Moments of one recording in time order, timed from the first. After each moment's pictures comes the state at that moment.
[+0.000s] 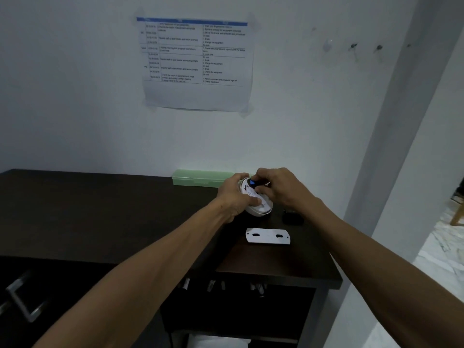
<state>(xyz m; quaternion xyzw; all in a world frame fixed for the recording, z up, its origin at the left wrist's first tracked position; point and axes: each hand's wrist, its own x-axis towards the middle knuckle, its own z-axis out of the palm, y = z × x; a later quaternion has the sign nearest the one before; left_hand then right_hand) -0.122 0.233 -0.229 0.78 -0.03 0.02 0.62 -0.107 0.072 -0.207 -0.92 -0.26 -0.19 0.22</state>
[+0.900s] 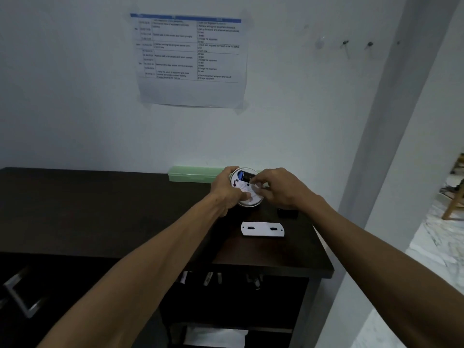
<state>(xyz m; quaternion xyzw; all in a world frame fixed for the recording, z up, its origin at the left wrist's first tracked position) -0.117 0.236 -0.234 0.77 -0.01 0.05 0.64 -0.132 0.067 -0.201 -0.95 -0.26 -0.16 0.11</state>
